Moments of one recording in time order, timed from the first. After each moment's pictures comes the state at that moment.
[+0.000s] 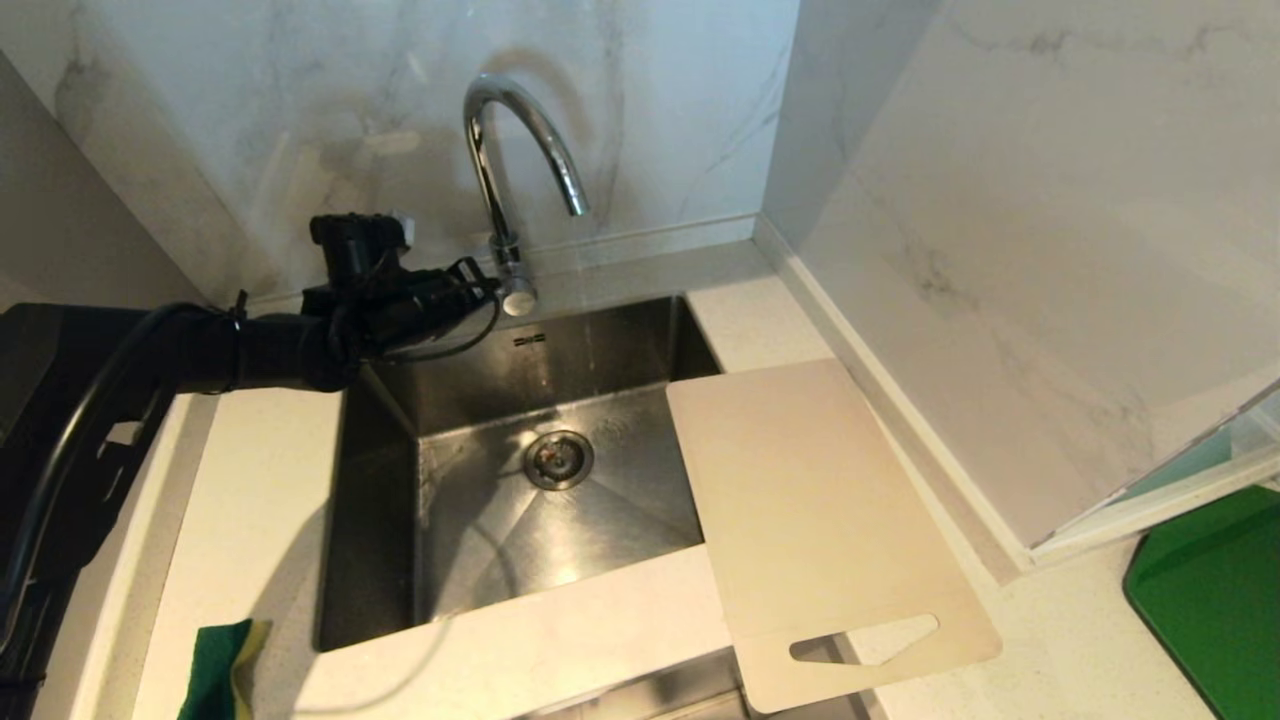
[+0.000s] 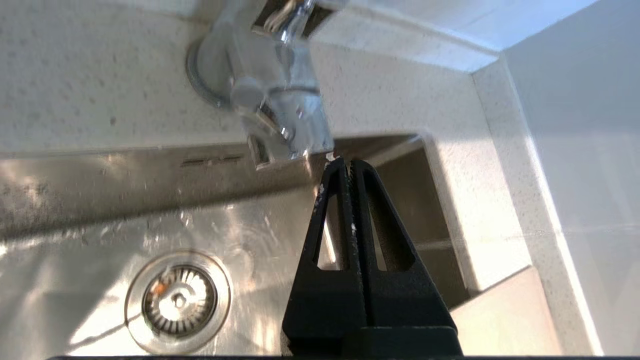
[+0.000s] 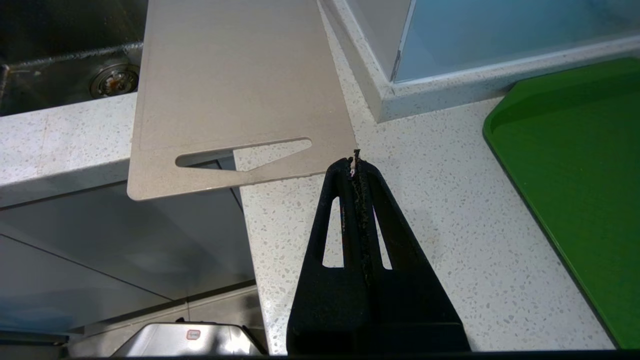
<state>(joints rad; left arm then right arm) -0.25 2.34 -1.95 -0.35 -0.15 -0.59 0.00 0.00 0.00 -0.01 0.00 -0.01</state>
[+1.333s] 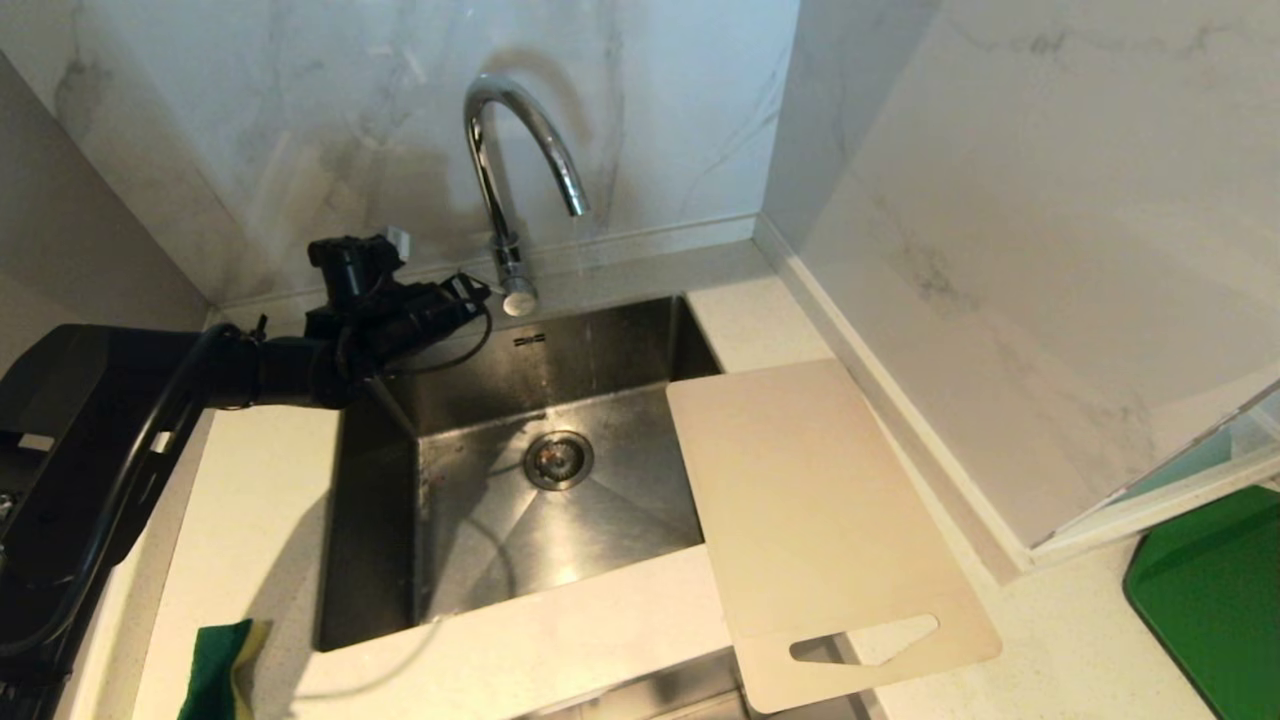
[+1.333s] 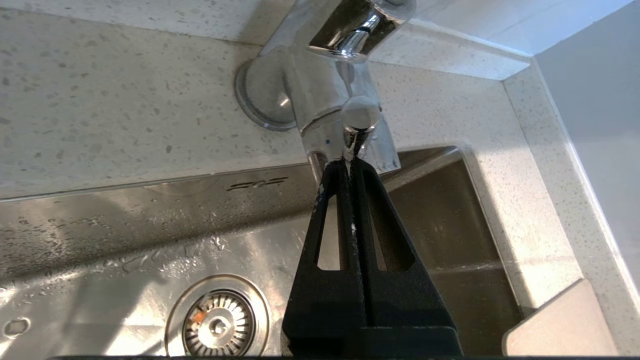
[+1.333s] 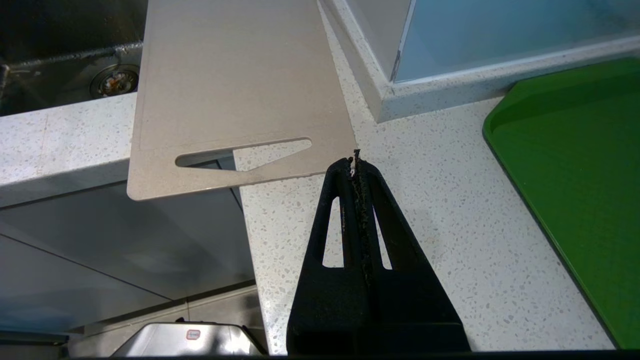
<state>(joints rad) -0.20 2.41 -1.97 -0.44 -0.17 -0.53 0.00 0.00 0.00 -0.01 0.00 -0.01</state>
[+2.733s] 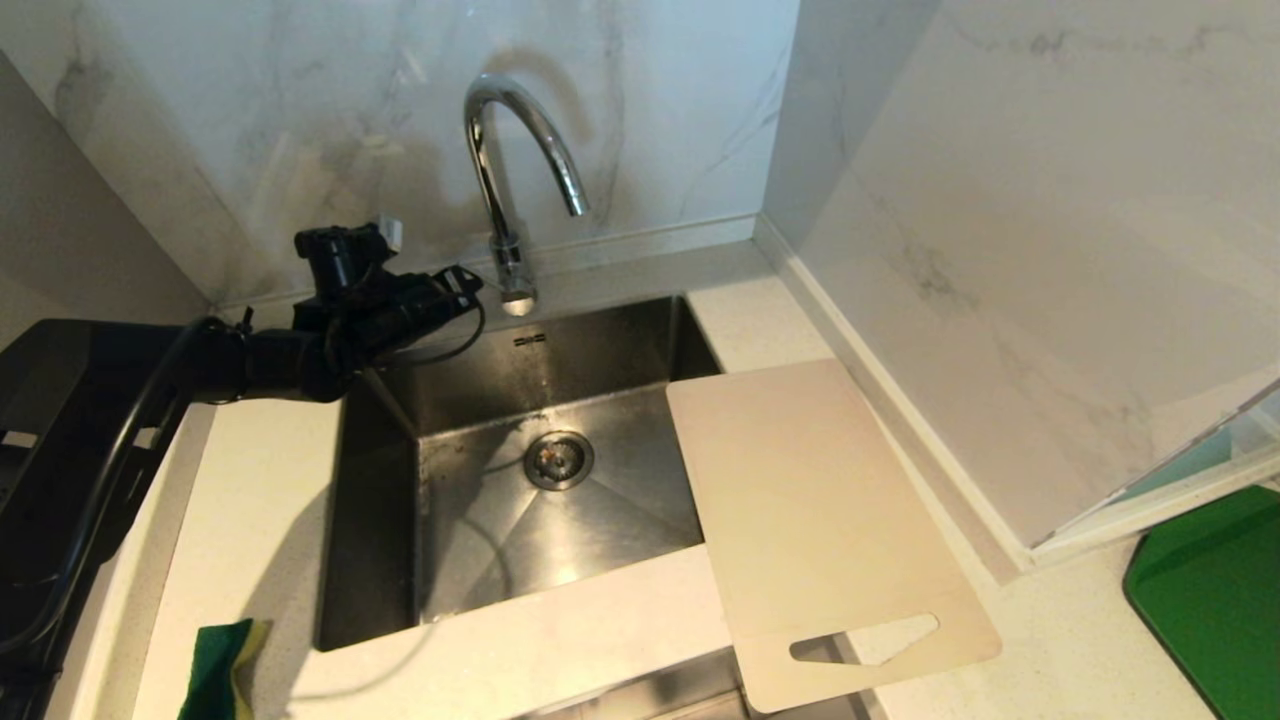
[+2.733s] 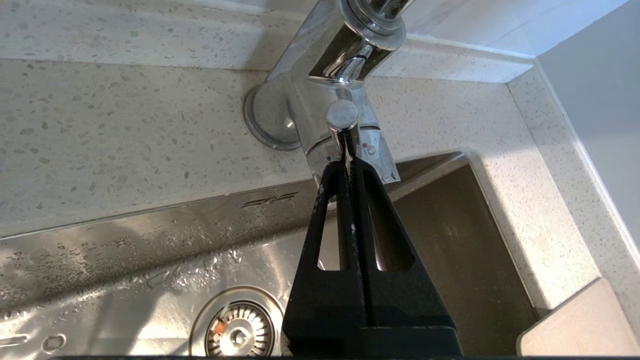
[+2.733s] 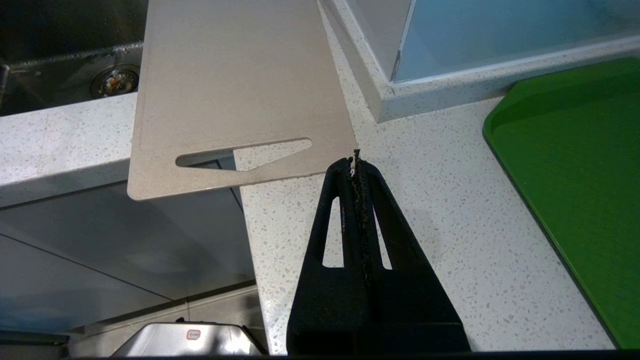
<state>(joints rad) -0.19 2.39 -1.98 -0.44 -0.17 -0.47 0.00 0.00 0.00 -0.01 0.00 -0.01</state>
